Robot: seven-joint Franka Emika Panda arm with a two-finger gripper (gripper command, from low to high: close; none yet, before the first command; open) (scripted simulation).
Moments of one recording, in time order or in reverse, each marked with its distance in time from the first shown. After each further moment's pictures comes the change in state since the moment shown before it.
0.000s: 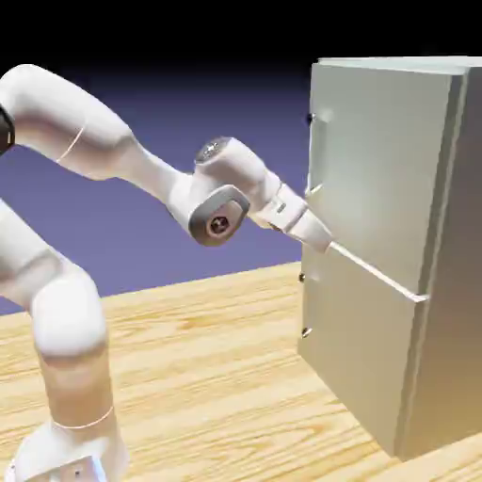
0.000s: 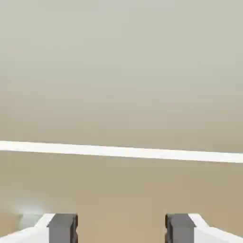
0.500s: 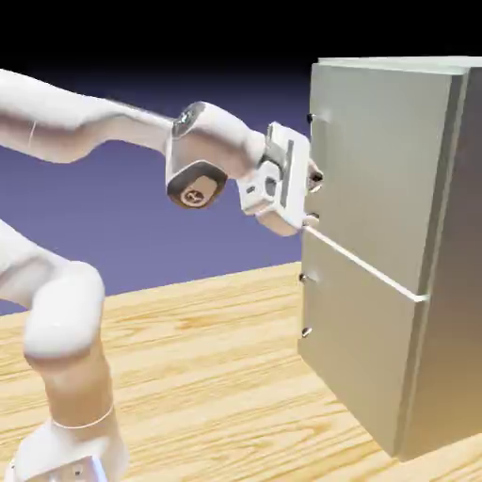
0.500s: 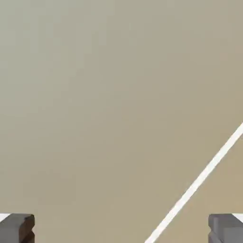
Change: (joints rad) arm -0.230 -0.177 0.272 0.075 0.652 -0.048 0.442
